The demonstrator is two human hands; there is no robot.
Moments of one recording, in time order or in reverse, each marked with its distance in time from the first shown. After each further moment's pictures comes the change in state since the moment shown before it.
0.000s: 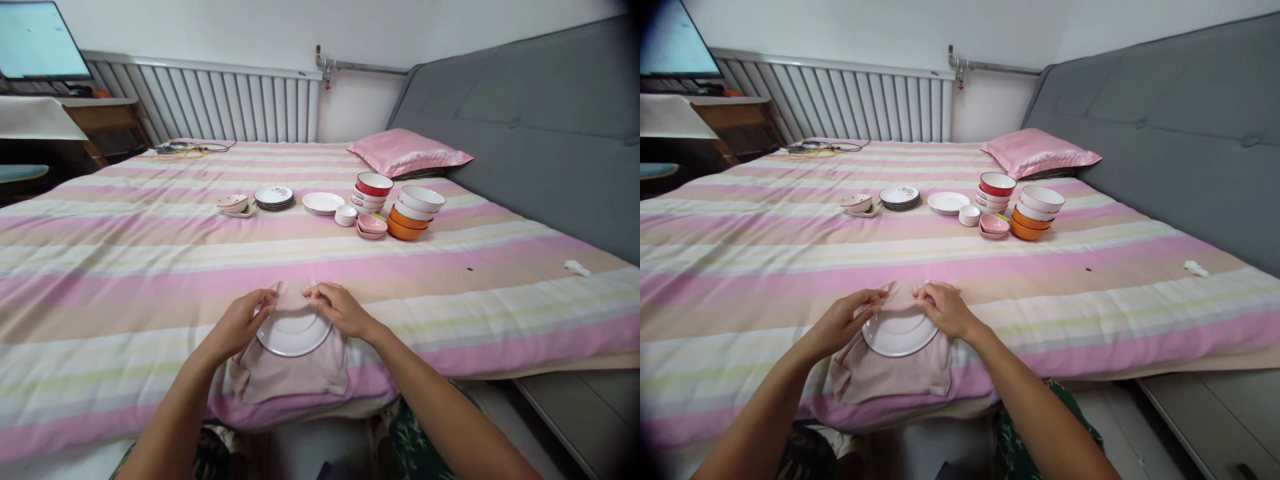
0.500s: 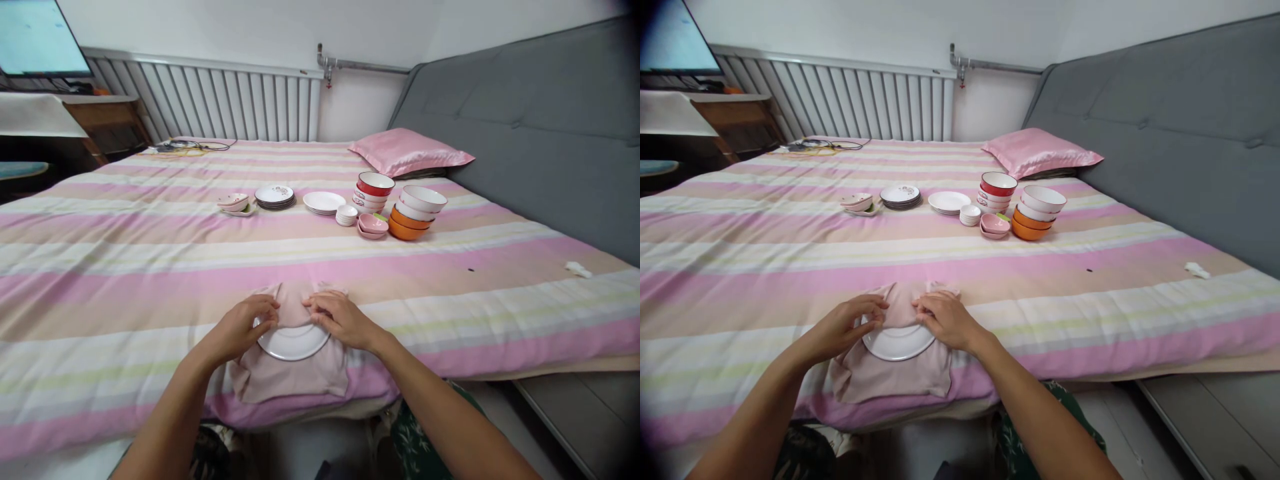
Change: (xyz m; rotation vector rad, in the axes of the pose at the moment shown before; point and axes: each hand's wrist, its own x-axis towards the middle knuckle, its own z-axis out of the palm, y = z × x) left_hand -0.004 -0.001 -0.003 0.100 -0.157 0.119; right_hand -0.012 0.001 0.003 -0.050 -0.093 -0.089
